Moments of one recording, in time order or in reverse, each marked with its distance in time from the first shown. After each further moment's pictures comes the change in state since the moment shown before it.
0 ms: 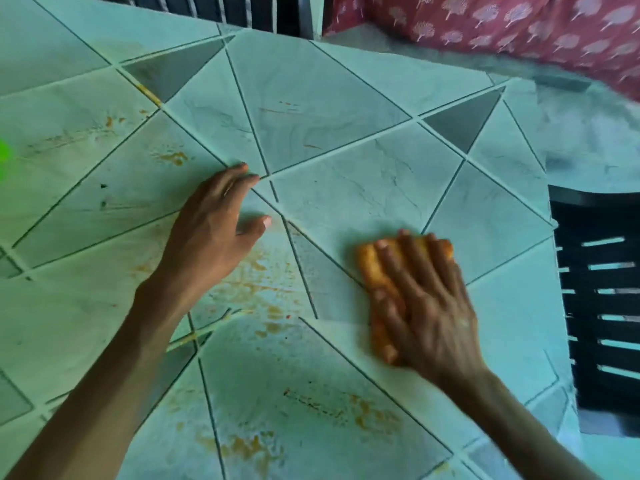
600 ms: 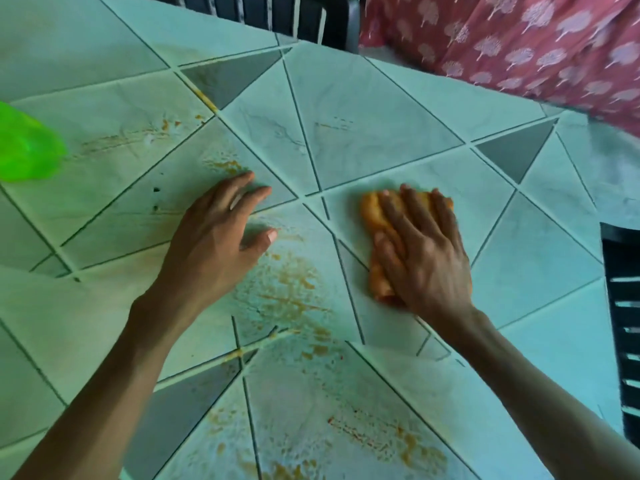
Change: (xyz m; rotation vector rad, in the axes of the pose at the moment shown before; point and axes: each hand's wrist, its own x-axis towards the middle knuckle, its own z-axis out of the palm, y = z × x) left_hand -0.014 -0.049 -0.026 0.041 0.005 -0.022; right_hand 0.113 -0.045 0.011 -0.003 0.081 -0.019
